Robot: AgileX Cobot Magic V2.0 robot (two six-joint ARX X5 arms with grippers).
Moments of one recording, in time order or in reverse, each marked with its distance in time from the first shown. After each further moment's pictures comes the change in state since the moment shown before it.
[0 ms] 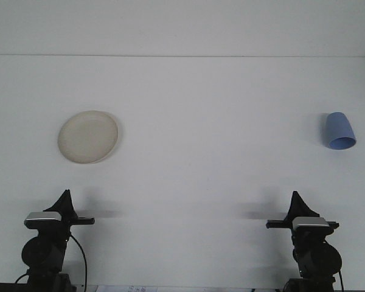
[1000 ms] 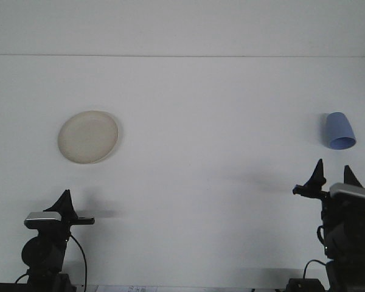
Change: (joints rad) left arm 0.000 0.000 0.000 0.000 0.000 0.000; right arm -0.014 0.521 0.651 -0.155 0.217 0.048
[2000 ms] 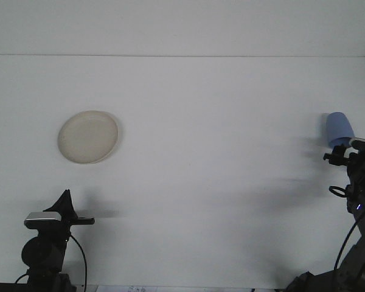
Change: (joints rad) left arm 0.000 0.000 0.000 0.000 0.000 0.000; right arm -0.546 1.054 0.116 0.582 -0.400 -0.224
